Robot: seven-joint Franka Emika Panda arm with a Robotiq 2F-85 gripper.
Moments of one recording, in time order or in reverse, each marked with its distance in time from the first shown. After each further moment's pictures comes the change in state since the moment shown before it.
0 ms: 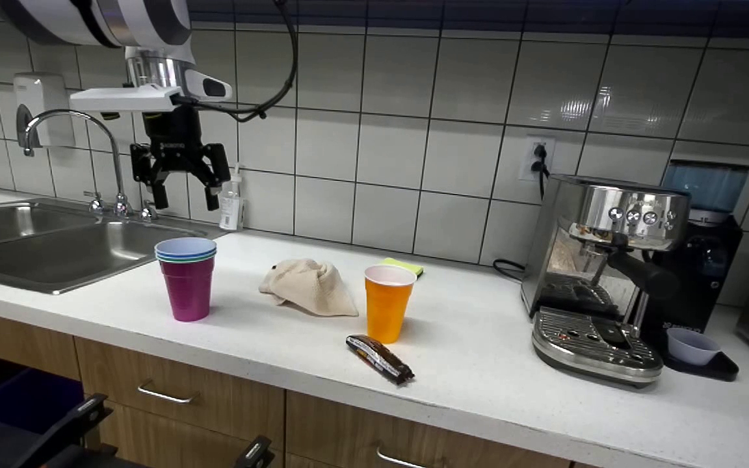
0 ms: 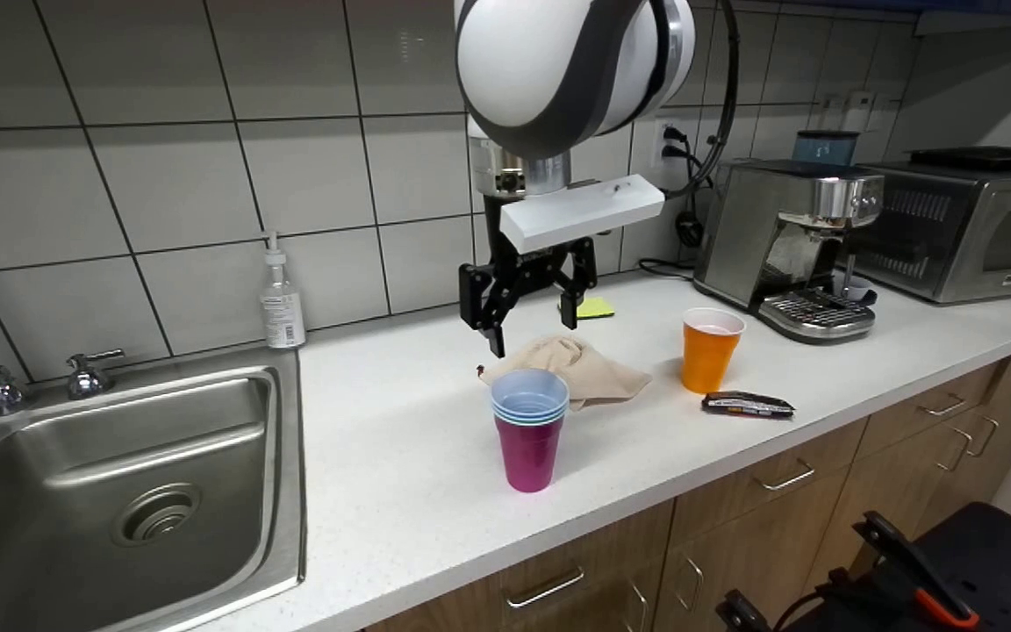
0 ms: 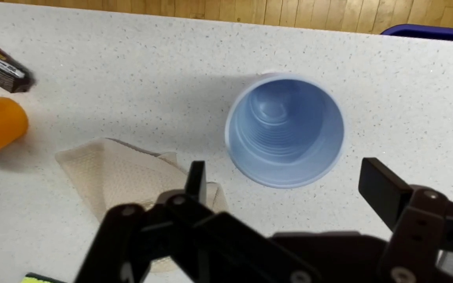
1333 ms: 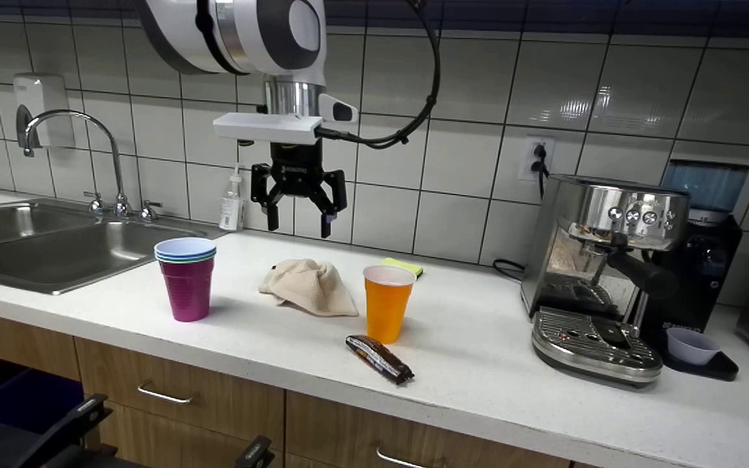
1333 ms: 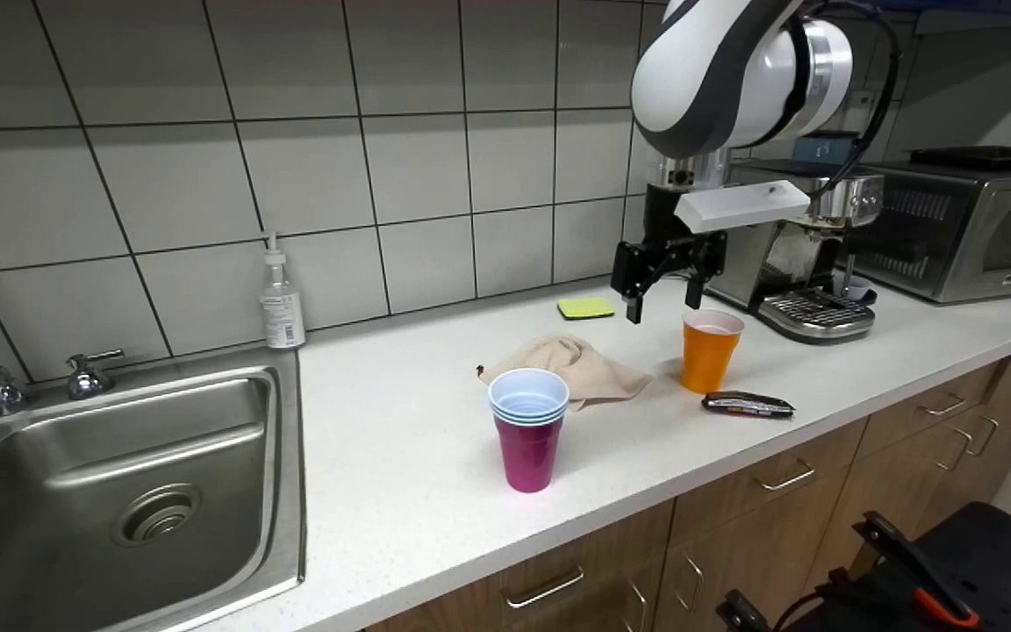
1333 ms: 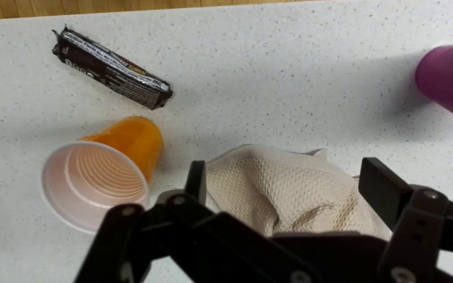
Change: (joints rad) arm -0.185 -0.027 -0.248 -0.098 0.072 0.127 -0.350
